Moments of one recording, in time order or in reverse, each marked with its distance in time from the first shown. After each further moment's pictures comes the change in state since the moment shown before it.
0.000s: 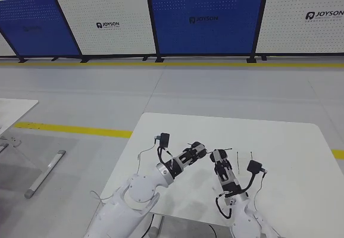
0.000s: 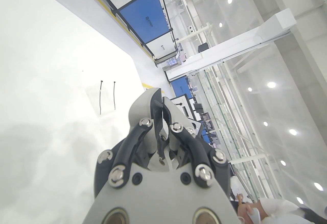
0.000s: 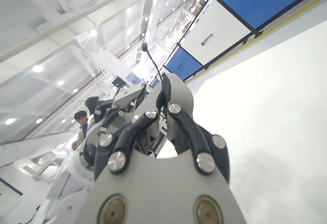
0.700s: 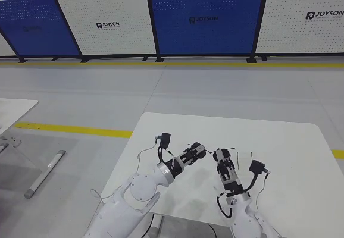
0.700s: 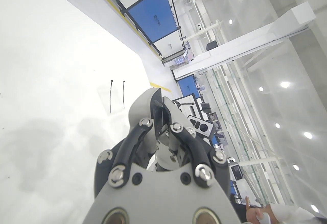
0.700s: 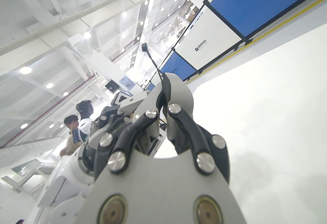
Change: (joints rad) left arm -0.013 0.002 0.009 0.009 0.032 0.039 -0.007; right arm -0.009 -0.003 0.011 -0.015 -0.030 0.029 -0.020
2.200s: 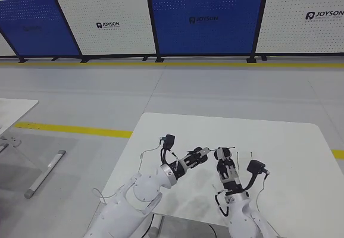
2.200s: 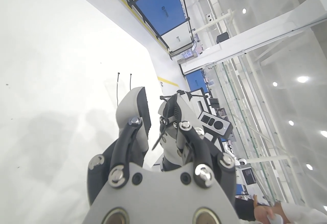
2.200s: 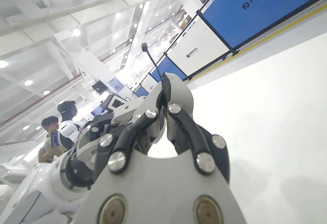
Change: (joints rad) left arm -0.013 0.002 0.029 -0.003 0.046 0.047 -0.020; right arm 0.008 -0.014 -0.012 0.012 -0.106 0.057 -0.071
